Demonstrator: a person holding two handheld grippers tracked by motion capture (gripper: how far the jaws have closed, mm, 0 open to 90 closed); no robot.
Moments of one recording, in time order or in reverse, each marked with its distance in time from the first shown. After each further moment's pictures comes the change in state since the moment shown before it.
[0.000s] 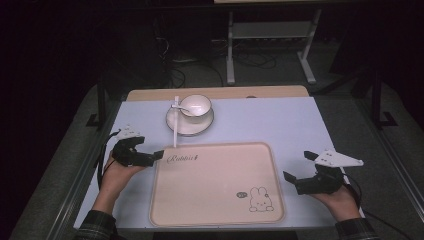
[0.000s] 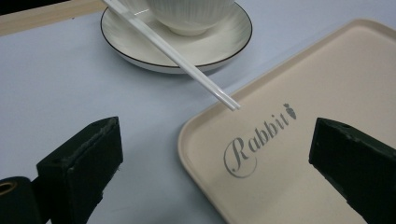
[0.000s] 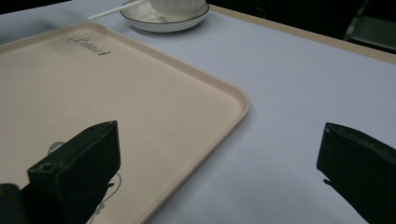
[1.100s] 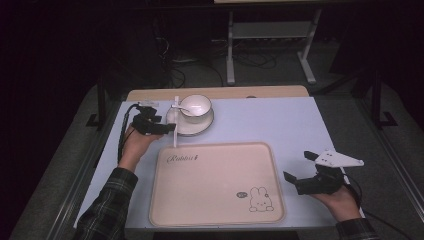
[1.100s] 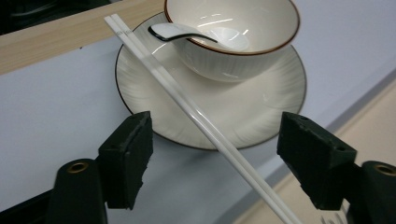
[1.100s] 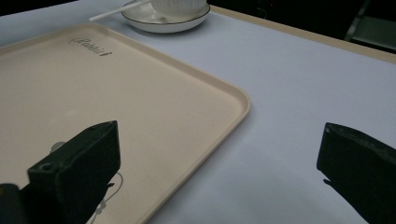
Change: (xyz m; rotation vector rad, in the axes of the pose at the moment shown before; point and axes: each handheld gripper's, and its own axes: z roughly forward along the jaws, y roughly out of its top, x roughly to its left) left arm 0.028 0.070 0.071 0.101 0.049 -0.026; right arm 0.000 0.000 -0.001 -0.001 0.005 0.005
